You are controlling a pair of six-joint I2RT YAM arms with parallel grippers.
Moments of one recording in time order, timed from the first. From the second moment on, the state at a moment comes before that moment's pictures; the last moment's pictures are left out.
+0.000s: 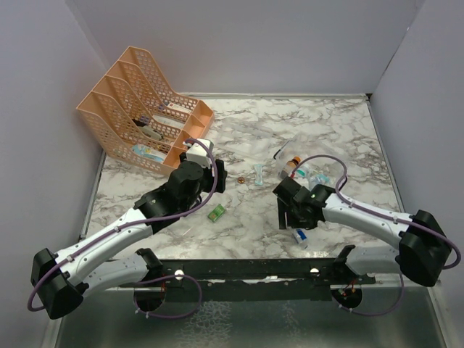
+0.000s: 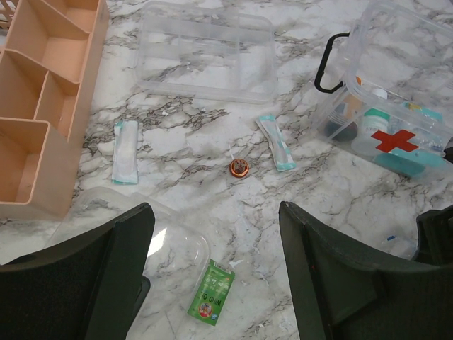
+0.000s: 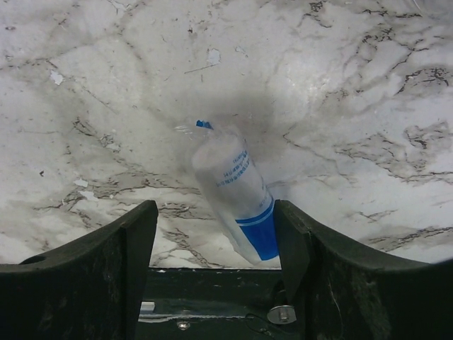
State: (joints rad) left arm -0.85 0.95 0.79 -0.22 -0.41 -0.34; right arm 0.83 1.25 0.75 -0.83 0.23 0.78
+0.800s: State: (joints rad) left arm -0.85 0.95 0.79 -0.22 -0.41 -0.34; right arm 0.85 1.40 1.00 -0.79 0.20 0.59
